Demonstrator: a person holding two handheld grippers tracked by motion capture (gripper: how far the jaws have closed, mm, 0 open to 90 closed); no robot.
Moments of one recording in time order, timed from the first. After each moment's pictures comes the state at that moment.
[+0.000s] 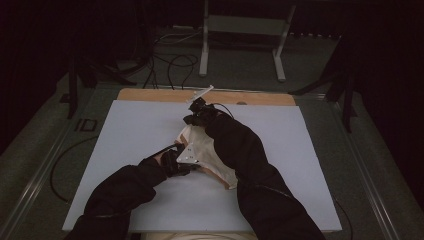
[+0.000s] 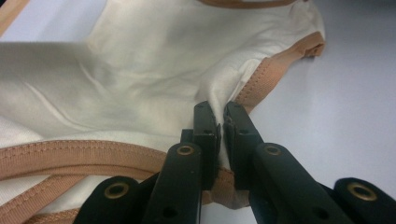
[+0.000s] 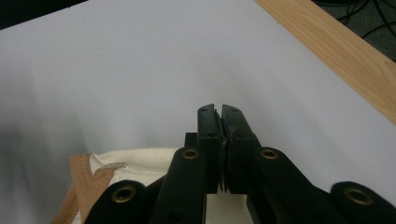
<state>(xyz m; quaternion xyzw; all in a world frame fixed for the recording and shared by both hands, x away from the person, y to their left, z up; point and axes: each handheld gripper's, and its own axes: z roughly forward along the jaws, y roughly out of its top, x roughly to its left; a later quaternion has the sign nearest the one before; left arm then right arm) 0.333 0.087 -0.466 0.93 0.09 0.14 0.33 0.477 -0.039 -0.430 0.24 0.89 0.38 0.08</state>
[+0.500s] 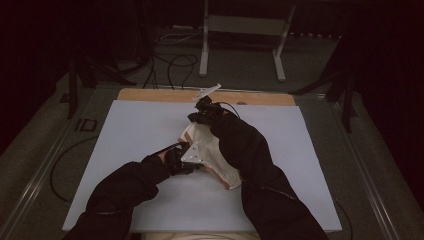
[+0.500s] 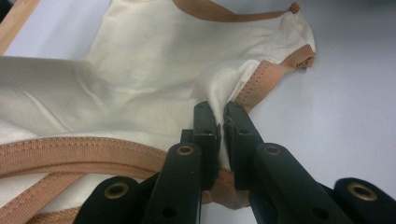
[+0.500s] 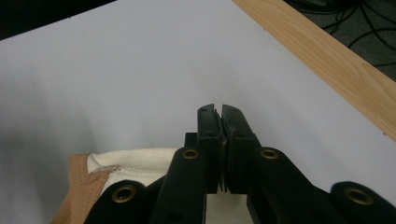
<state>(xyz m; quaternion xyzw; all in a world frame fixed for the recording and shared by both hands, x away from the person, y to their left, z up) 0.334 0.076 -0.455 0.94 0.07 0.14 0.32 0.474 -0.056 -0.421 0.25 0.88 0.39 0.09</state>
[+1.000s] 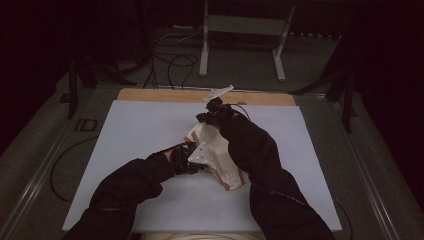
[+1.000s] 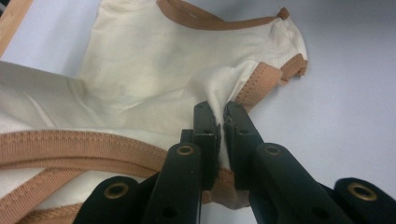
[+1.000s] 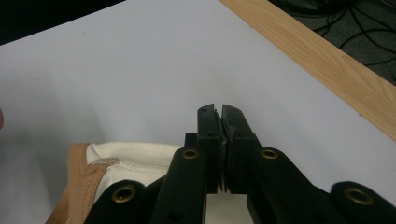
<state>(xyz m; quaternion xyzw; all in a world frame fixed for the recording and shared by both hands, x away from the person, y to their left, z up) 0.334 0.060 -0.450 0.94 0.04 0.13 0.30 0.465 -0.087 -0.417 0.26 0.87 0.41 0.09</state>
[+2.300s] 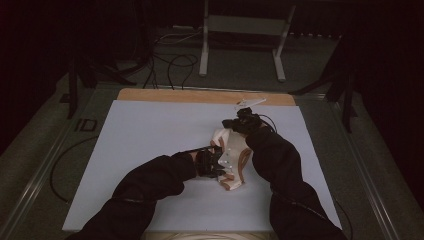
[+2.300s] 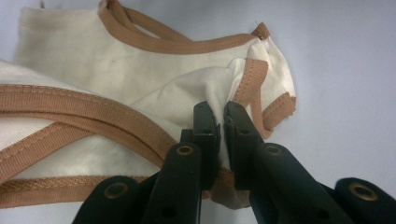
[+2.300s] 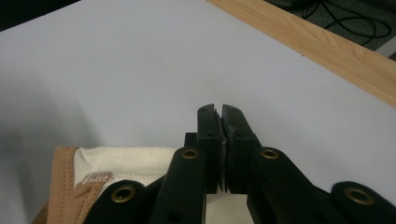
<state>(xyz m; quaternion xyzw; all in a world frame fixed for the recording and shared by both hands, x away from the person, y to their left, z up) 0.340 -0.007 -0.466 0.96 0.00 0.09 0.25 0.456 -0.172 -0.448 0.31 0.84 0.43 0.10</state>
